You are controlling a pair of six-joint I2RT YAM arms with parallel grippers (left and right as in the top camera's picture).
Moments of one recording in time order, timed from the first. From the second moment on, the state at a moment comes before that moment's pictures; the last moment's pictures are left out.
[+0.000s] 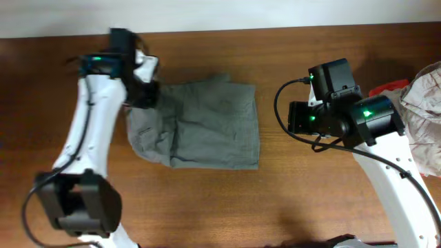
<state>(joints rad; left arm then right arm) -0.10 1.87 1.76 -1.19 0.03 0.13 0.27 1.38 1.48 -1.21 0.02 0.35</state>
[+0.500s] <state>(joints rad) -0.37 2.11 1.76 -1.26 -0.08 0.11 0.27 1.38 1.48 -1.23 0.02 0.35</state>
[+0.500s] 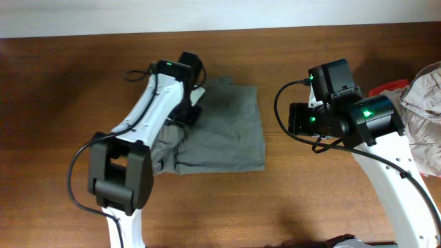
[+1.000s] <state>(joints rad) -0.46 2.18 1.79 -1.37 -0.08 0.08 0.27 1.38 1.48 -1.23 0.02 0.35</state>
